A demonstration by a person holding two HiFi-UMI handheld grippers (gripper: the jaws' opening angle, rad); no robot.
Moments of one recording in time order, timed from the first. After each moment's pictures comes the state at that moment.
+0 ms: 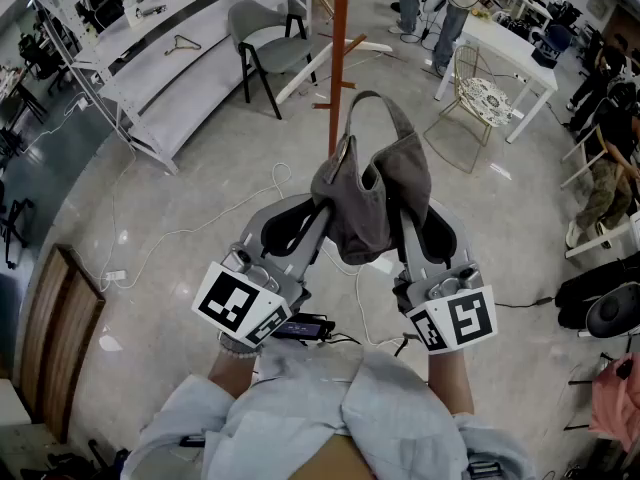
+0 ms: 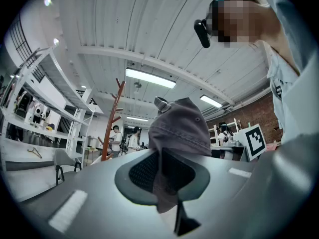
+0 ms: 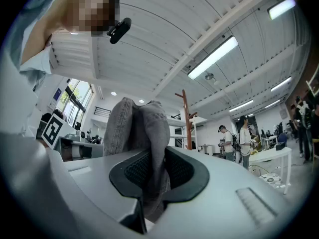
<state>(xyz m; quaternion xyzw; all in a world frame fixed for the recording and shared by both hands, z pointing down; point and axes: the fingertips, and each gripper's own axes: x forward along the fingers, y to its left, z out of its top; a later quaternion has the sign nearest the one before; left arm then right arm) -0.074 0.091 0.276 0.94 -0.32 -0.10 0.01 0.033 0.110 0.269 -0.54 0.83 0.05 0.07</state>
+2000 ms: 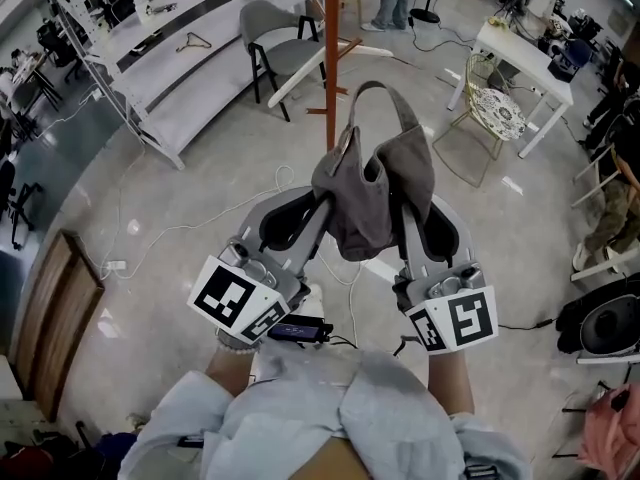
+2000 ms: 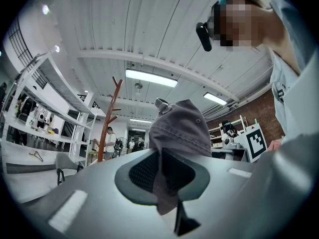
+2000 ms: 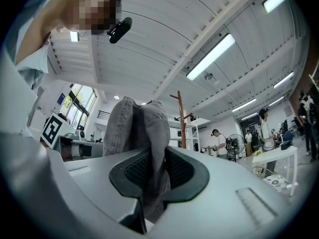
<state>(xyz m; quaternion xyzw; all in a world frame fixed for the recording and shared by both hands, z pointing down) -0.011 0.068 0.273 0.93 -0.35 -0.11 -0.01 0.098 0.082 0.271 -0.52 0.85 0.06 0.08</state>
